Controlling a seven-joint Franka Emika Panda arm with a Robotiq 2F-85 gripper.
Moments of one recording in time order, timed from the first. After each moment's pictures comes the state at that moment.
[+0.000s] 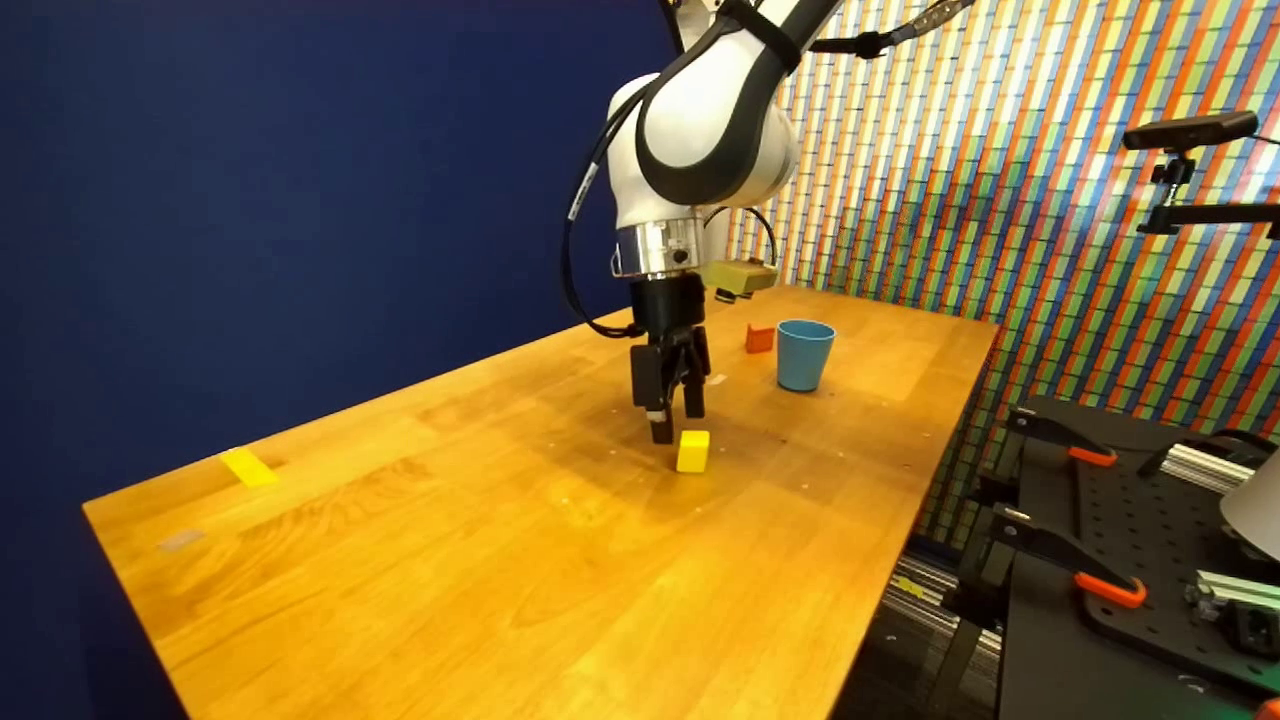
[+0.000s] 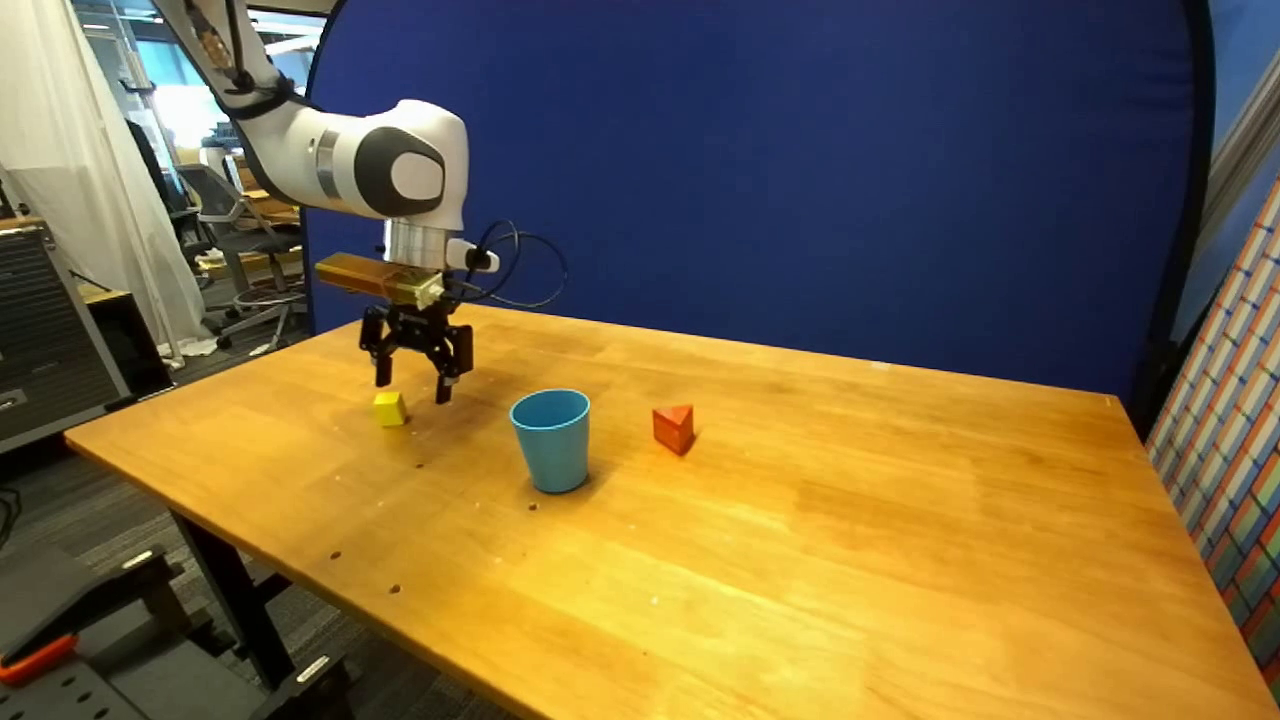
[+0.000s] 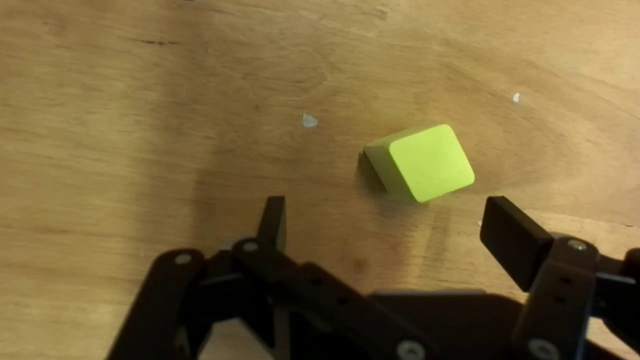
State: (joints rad) arm 0.11 0.58 0.17 -2.01 0.10 2.36 -0.06
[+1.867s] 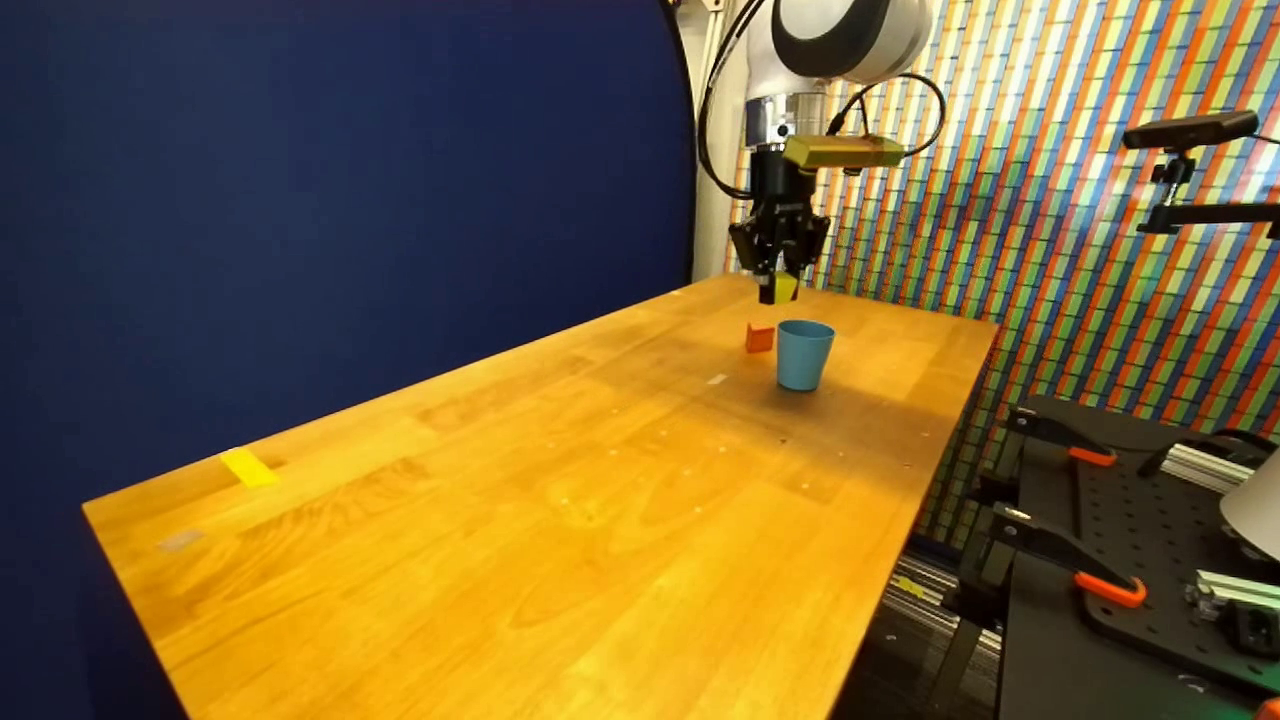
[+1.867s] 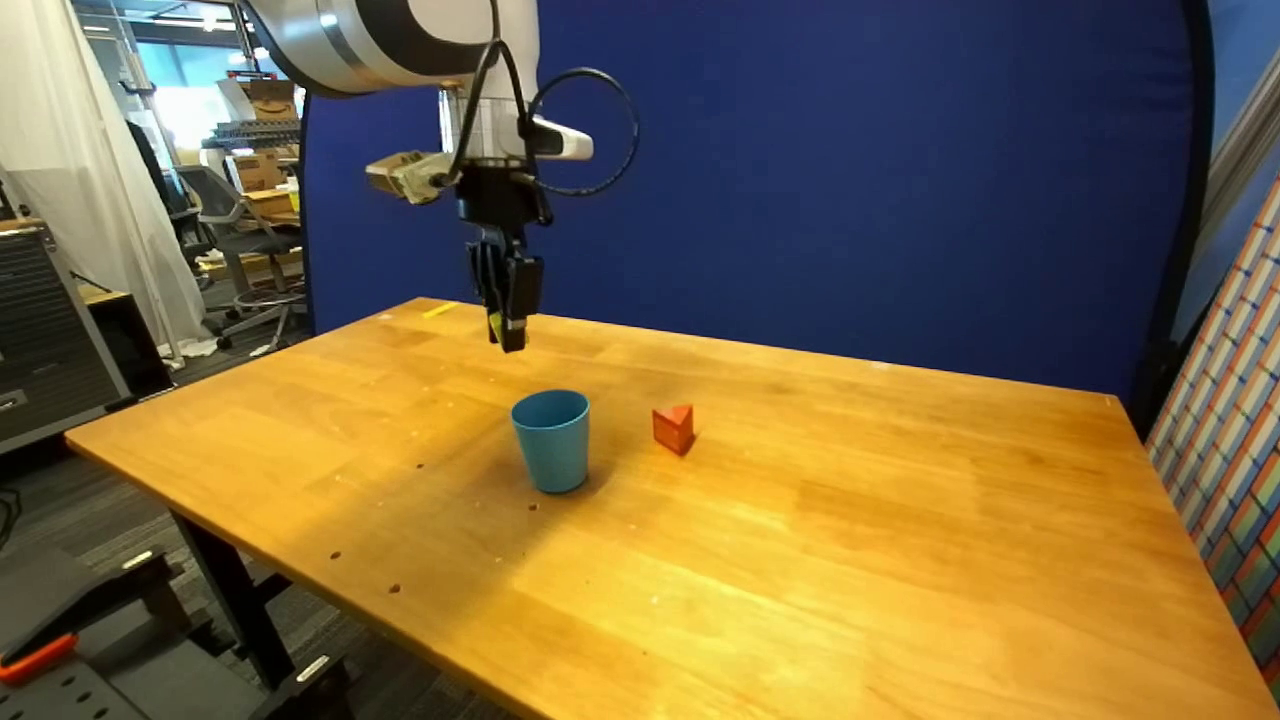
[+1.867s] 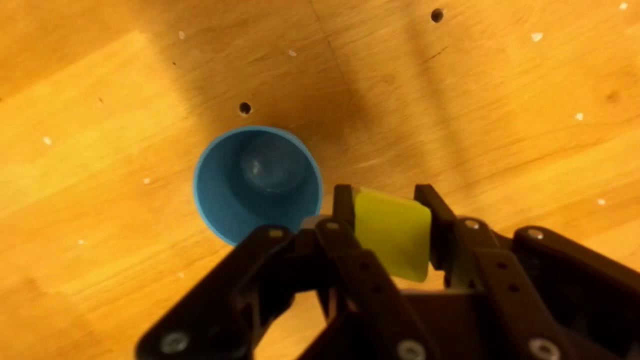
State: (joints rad) arm 0.04 0.18 -0.09 -2.28 0.04 2.35 0.35
